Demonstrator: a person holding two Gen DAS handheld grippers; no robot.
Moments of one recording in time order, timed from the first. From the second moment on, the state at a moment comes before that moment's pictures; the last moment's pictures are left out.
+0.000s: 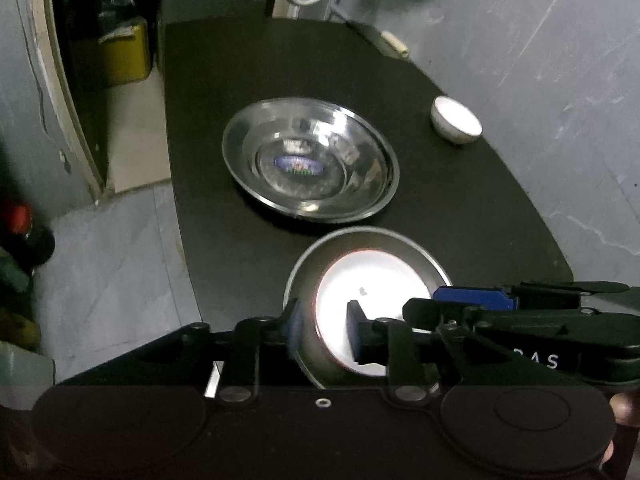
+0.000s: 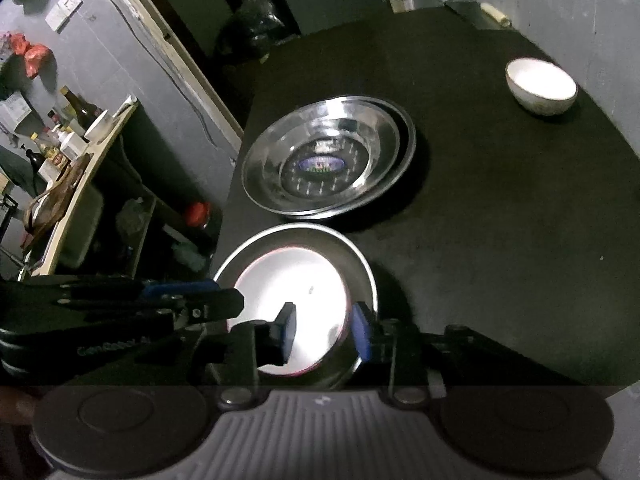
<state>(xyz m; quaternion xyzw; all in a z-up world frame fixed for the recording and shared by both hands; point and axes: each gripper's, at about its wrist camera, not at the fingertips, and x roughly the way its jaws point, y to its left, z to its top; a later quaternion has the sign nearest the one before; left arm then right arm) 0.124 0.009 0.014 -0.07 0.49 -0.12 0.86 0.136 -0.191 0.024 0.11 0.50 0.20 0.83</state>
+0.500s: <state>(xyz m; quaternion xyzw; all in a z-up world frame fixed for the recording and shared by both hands) 0.108 0.027 0.070 -0.02 0.40 -0.04 0.91 0.118 -0.208 0.068 0.12 0.41 0.15 0.89</state>
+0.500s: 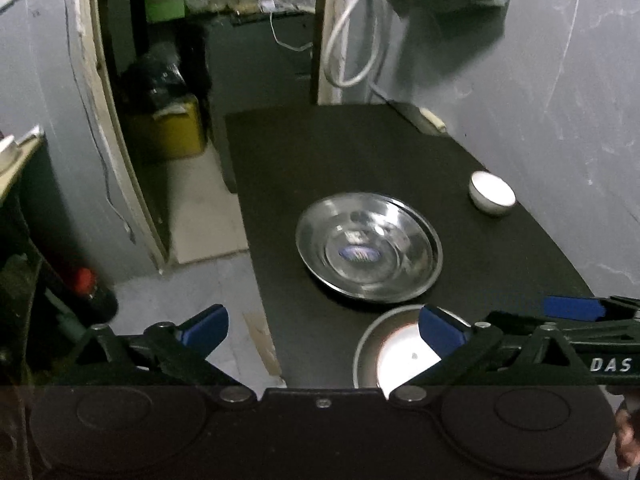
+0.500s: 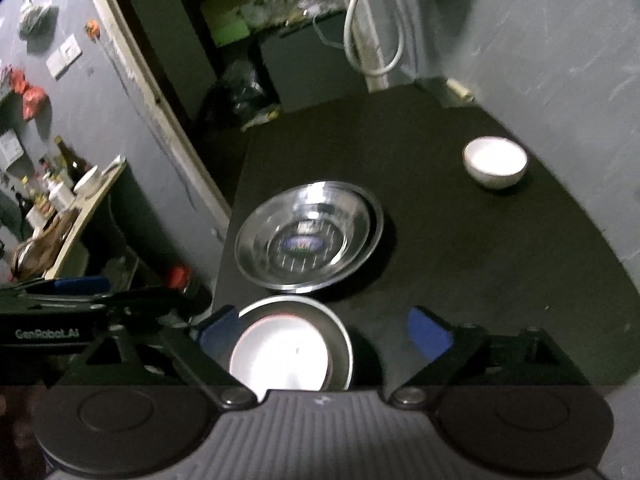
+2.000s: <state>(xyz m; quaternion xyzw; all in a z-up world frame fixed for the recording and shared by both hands) 0.179 -0.045 0.073 0.10 0.42 -0.04 0.90 0.121 -0.291 0.051 0.11 0.42 -0.05 0.90</state>
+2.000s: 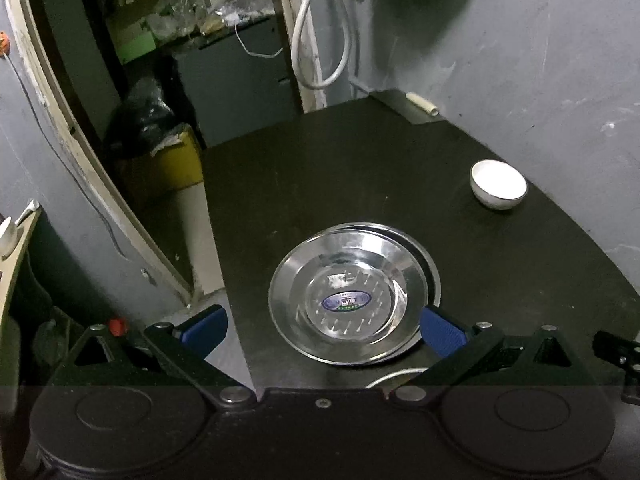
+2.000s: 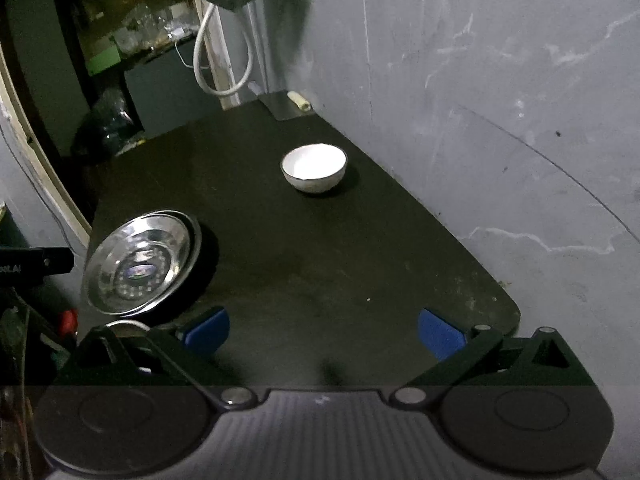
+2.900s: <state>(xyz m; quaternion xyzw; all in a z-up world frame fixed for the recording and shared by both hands) 0.290 -0.131 0.025 0.13 0.50 -0.03 0.86 0.215 -0.352 -0.014 0.10 0.52 -0.01 0.85</state>
